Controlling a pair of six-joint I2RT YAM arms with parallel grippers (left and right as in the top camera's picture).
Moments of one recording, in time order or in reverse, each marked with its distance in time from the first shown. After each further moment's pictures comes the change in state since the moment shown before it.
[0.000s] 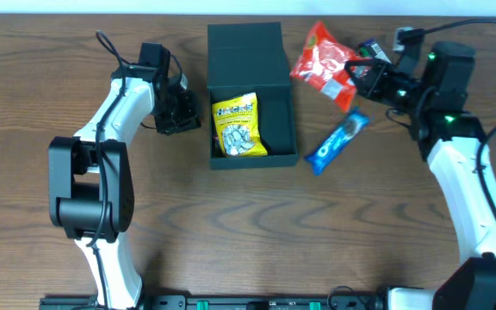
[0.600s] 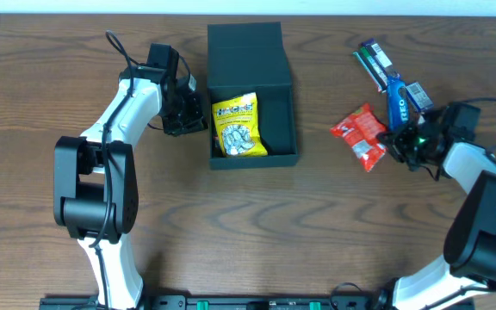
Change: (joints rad) left arm -0.042 0.000 0.000 -0.001 0.019 0.000; right arm -0.307 0.305 -0.214 -0.056 0.053 0.025
